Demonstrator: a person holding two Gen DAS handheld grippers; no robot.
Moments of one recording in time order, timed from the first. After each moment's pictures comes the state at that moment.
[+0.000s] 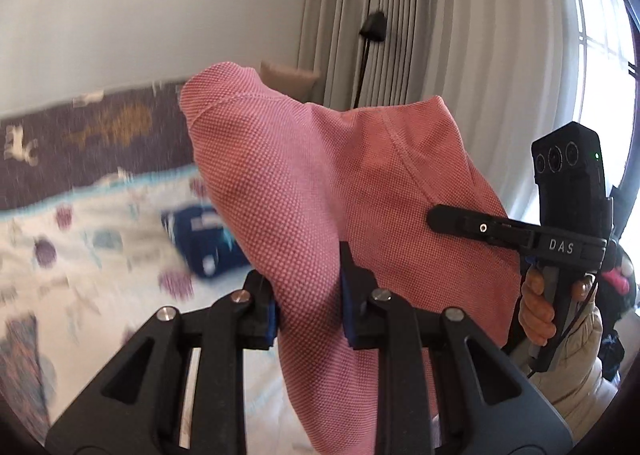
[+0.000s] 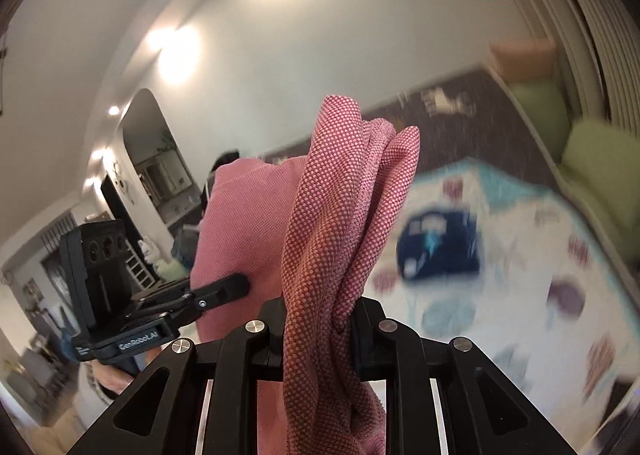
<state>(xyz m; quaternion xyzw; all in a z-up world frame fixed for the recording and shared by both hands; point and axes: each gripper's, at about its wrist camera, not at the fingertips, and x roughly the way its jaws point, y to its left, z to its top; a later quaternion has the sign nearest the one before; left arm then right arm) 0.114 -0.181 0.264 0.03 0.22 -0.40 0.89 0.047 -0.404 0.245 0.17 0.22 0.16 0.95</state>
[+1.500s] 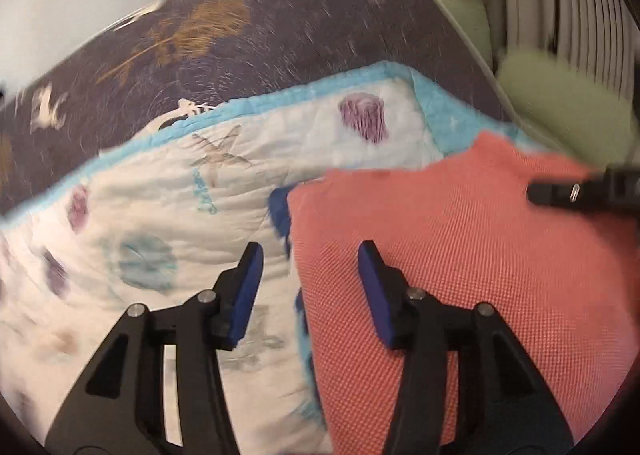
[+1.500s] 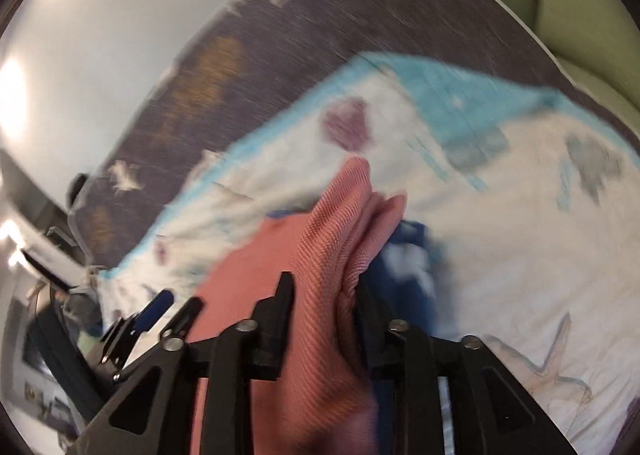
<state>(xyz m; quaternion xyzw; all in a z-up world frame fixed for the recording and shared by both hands) 0.546 -0.298 0.008 0.09 0.30 -0.16 0.94 0.540 -0.541 -0.023 0.30 0.40 0.03 0.87</state>
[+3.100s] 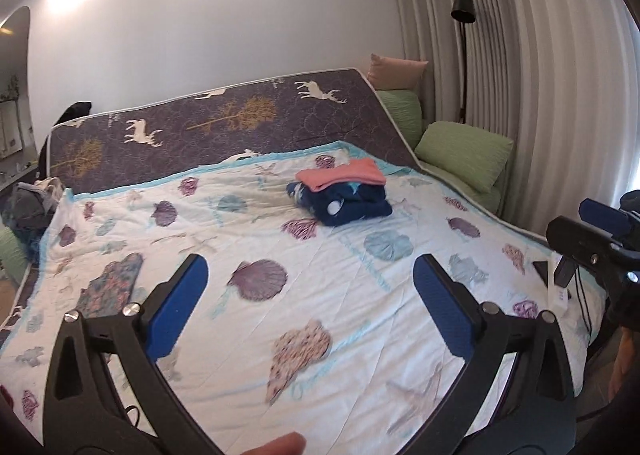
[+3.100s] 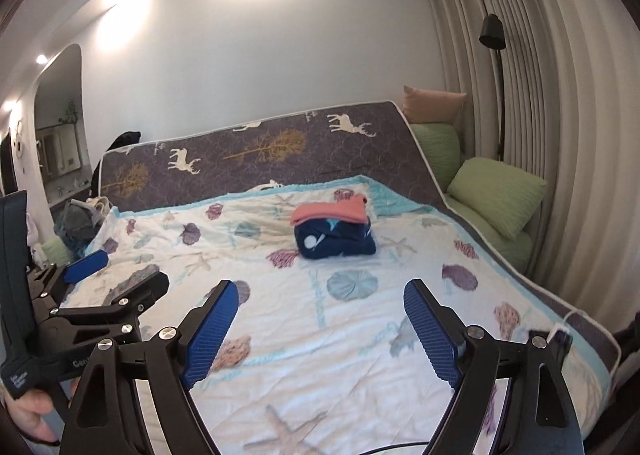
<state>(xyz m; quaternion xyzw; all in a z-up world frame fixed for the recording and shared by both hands) 0.040 -0.113 0.140 0.08 0.20 -0.17 0.96 -0.045 -0.311 0.155 0.07 0.21 -0.07 0.97</state>
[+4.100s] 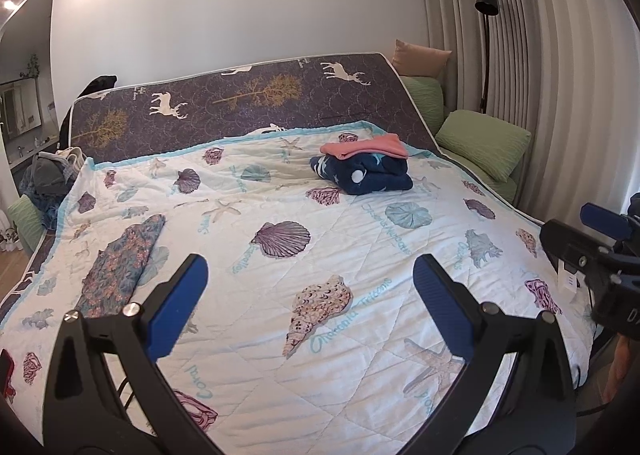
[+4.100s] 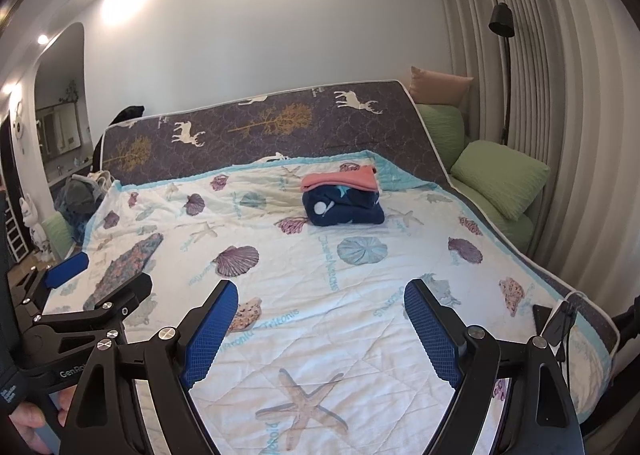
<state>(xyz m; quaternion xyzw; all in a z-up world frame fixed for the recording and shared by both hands) 0.010 -0.086 0.107 0.07 0.22 -0.14 0.96 -0.052 -0.278 0.130 0.05 0.25 -0.07 0.96</state>
